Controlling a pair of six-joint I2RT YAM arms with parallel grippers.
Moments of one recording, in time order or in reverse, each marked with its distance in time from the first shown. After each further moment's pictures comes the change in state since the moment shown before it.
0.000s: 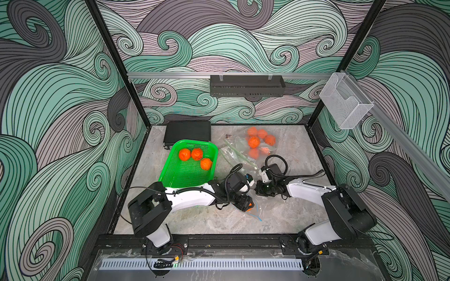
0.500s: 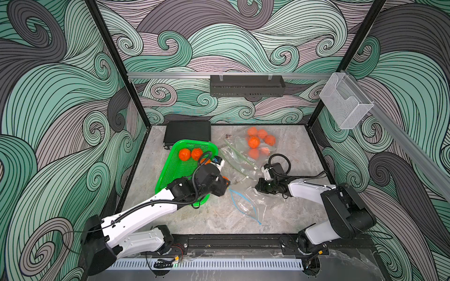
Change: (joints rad) left arm 0.308 -0.414 0.004 -0.296 -0.469 -0.115; right arm -0.021 0.010 -0.018 0.077 0.009 0.000
